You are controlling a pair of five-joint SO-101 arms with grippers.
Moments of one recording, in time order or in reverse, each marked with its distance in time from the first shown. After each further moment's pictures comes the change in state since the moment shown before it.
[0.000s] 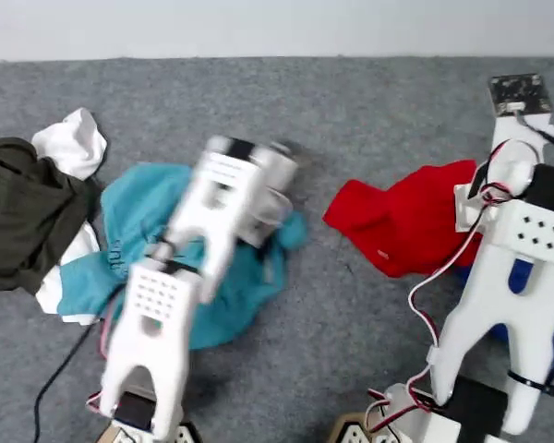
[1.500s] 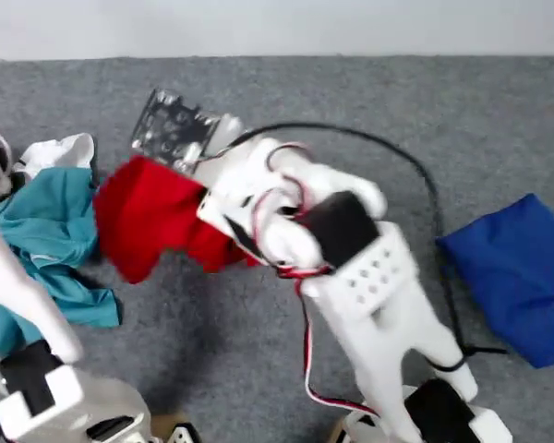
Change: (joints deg) left arm -46.3 -53.1 11.8 1.3 14.4; right arm -59.3 -0.1 -17.0 -10.7 8.6
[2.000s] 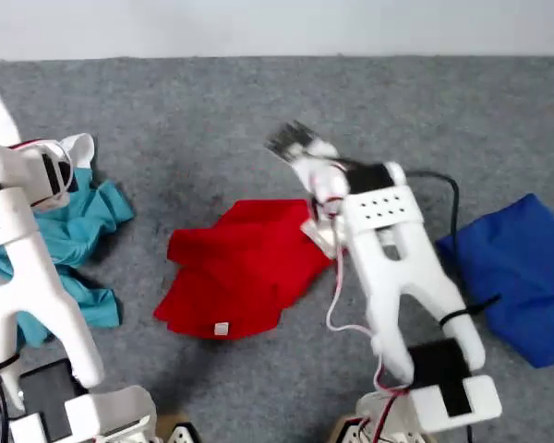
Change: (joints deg) left arm 9.7 -7.7 13.1 0.0 0.0; right arm 27.5 12.1 38.1 -7.5 0.0
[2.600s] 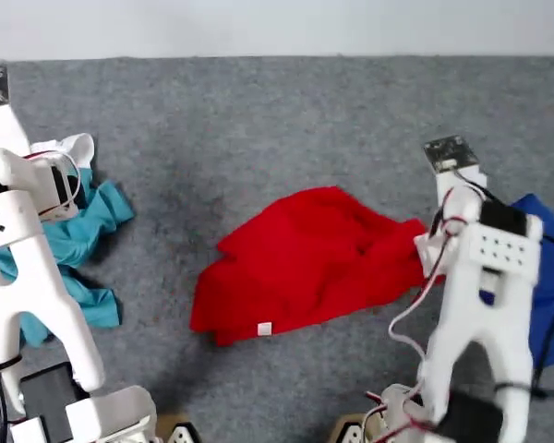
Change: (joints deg) left arm 0.1 -0.7 5.9 0.1 0.0; right arm 29.0 -18.9 11.2 2.4 0.2
